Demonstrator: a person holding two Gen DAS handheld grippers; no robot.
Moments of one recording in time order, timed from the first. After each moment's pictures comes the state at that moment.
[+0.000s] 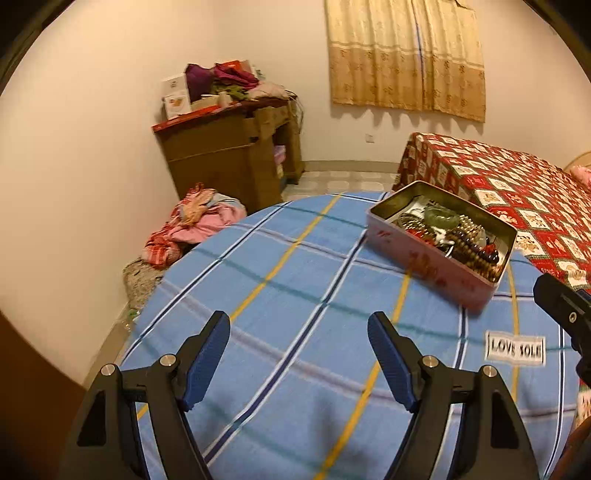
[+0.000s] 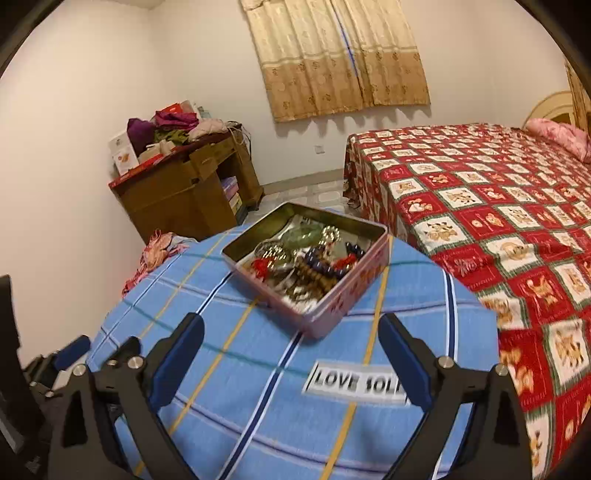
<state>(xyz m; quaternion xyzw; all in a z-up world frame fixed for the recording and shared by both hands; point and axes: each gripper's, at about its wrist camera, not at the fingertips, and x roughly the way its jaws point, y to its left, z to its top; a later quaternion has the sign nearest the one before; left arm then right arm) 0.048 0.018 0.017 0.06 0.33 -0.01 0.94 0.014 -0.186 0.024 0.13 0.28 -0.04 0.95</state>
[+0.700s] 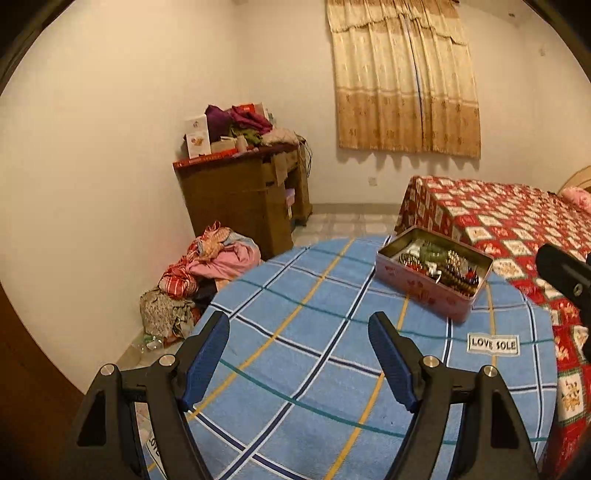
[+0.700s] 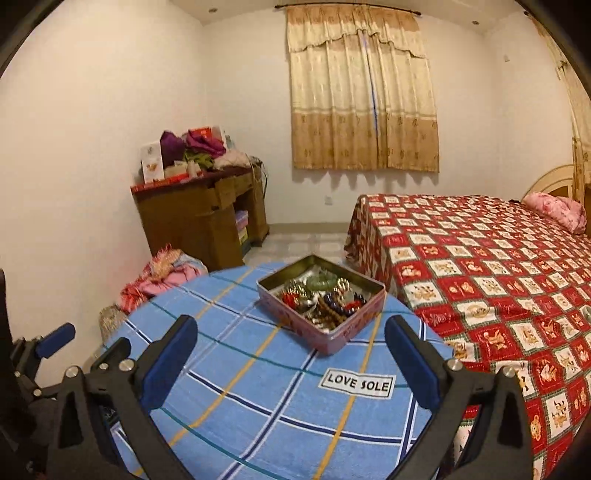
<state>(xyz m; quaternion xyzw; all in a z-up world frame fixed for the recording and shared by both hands) -0.023 0.053 0.066 0.05 0.24 -0.02 0.97 -0.053 -0.134 0.088 0.04 0.19 -0.05 0.98</state>
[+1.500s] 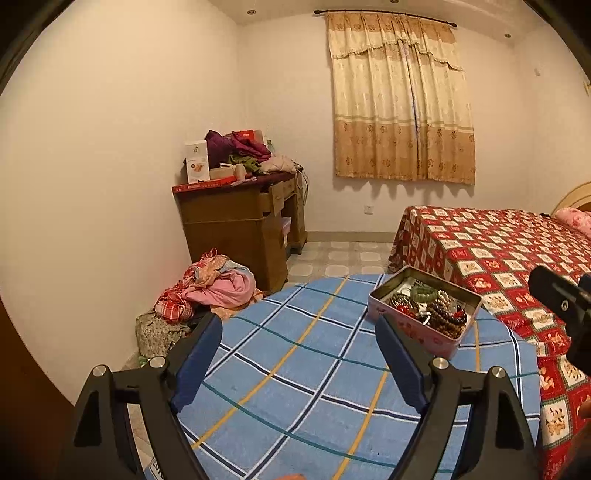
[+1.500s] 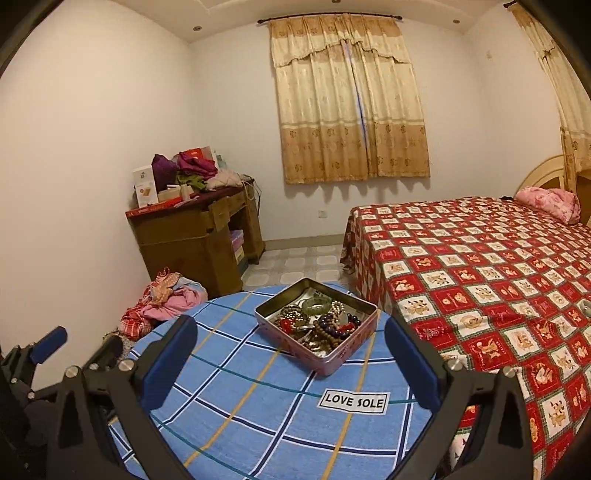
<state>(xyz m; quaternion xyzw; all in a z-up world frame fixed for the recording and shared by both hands) -0.026 0.050 0.097 0.04 0.19 -0.02 0.98 -0.057 -0.144 0.110 0.06 0.17 -0.06 0.98</state>
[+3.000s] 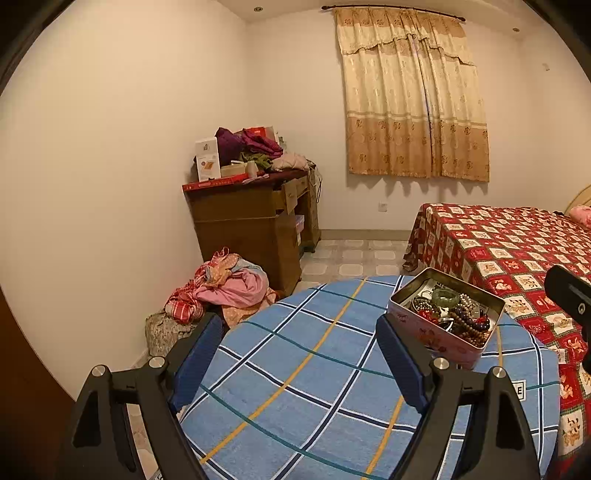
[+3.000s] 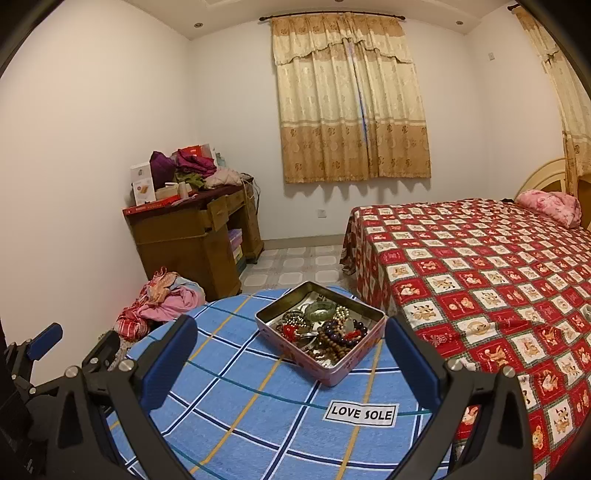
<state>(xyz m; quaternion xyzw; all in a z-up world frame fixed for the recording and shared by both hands) 0.002 0.059 0.091 0.04 0.20 0.00 0.98 -0.034 -0.135 0.110 0.06 0.17 -0.06 0.98</state>
